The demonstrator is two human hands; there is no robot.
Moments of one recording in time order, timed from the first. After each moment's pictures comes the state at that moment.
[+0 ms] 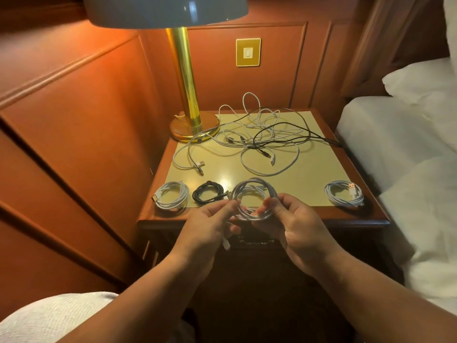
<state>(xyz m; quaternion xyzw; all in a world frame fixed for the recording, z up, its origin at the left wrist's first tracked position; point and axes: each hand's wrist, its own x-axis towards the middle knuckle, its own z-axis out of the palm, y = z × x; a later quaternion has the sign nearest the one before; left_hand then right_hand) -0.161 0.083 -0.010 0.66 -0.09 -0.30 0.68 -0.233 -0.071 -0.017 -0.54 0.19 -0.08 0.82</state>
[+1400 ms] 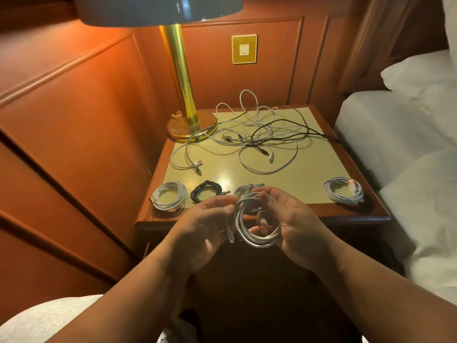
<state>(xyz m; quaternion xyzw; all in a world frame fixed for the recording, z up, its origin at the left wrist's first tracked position) -0.135 0.090 -0.017 0.54 -0.10 -0.43 0.72 -0.228 -0.075 -0.014 -0.58 0.12 0.00 0.81</state>
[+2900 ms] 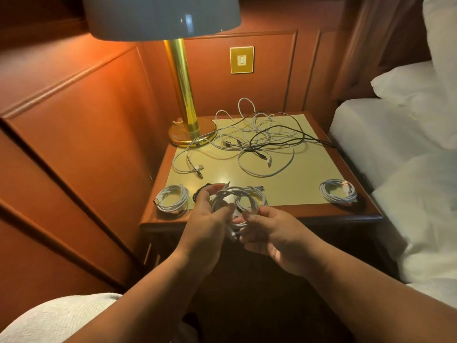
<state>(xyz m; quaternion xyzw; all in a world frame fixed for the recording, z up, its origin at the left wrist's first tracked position) -0.160 0.084 -0.006 0.59 -0.11 -0.27 0.75 -0.232 -0.055 -0.016 -0.58 0.23 0.07 0.78</state>
